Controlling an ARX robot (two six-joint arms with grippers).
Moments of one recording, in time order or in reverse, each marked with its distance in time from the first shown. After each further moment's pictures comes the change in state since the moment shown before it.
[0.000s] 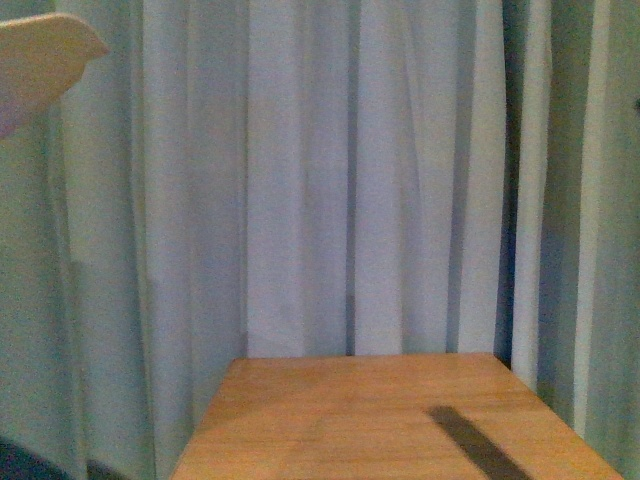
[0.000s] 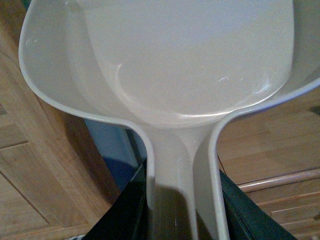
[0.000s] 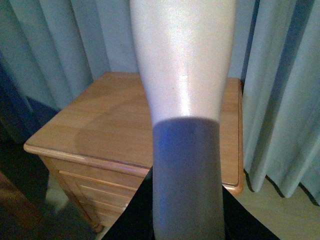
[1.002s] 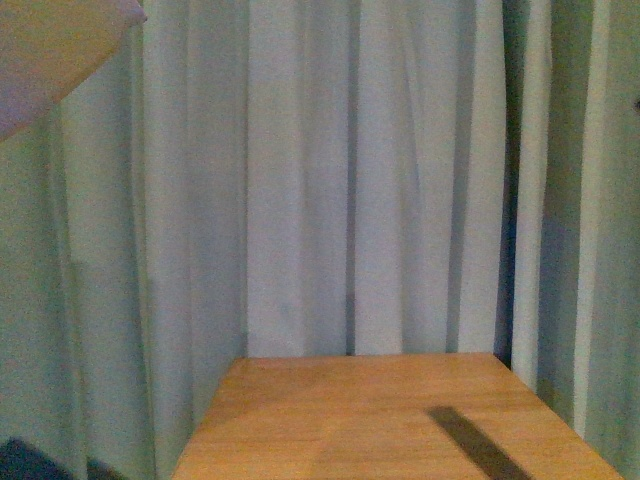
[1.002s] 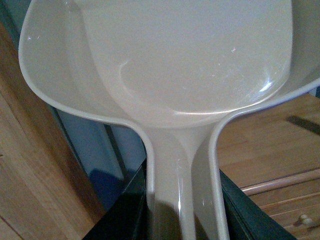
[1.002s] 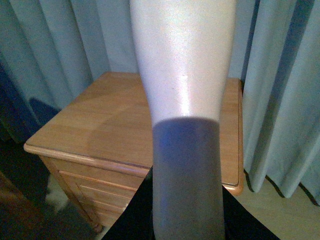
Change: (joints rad) left arm -0.114 -0.047 -0.031 0.021 -0.054 -0.034; right arm 0.000 0.000 0.000 0.000 0.000 0.000
